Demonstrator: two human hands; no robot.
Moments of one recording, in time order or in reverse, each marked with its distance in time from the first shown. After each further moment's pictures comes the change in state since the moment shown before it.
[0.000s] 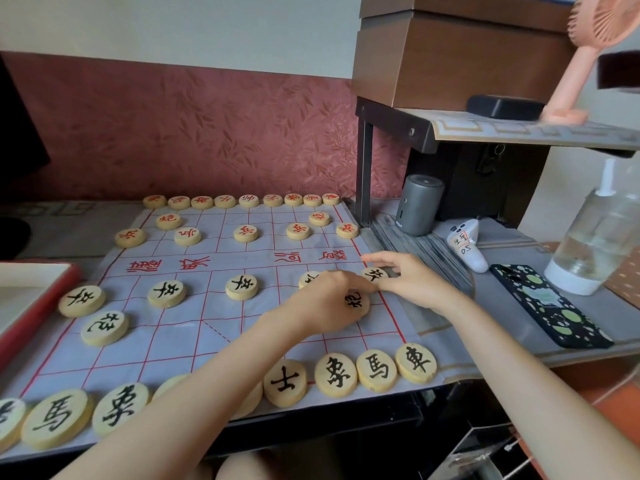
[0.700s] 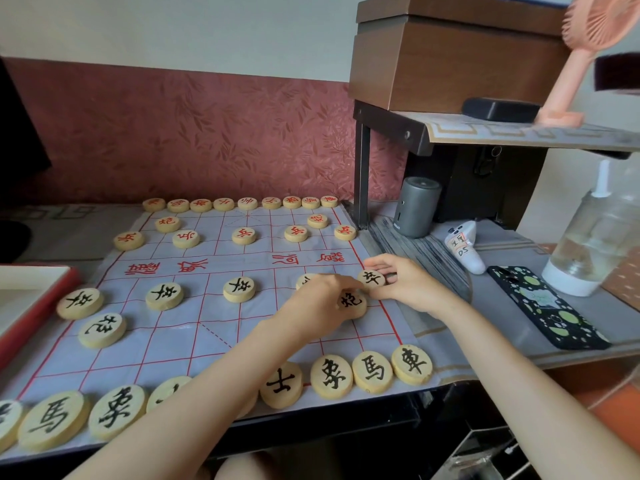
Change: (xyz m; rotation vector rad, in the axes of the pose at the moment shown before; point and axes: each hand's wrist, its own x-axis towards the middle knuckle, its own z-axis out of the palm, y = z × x) left_hand -0.005 -0.001 0.004 -0.004 0.083 -0.032; right_hand 0.000 0.005 0.003 0.083 0.016 0.033
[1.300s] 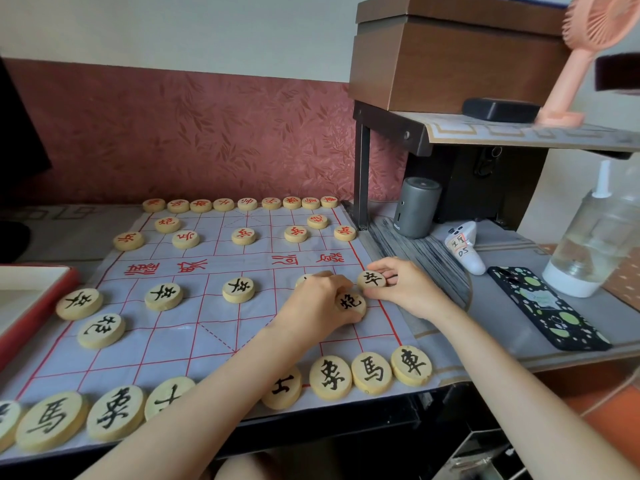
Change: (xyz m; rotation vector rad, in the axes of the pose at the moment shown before) left_hand -0.002 -0.005 0.008 -0.020 0.122 -0.034; right_hand -0.001 0.006 0.006 -0.017 0.124 -0.043
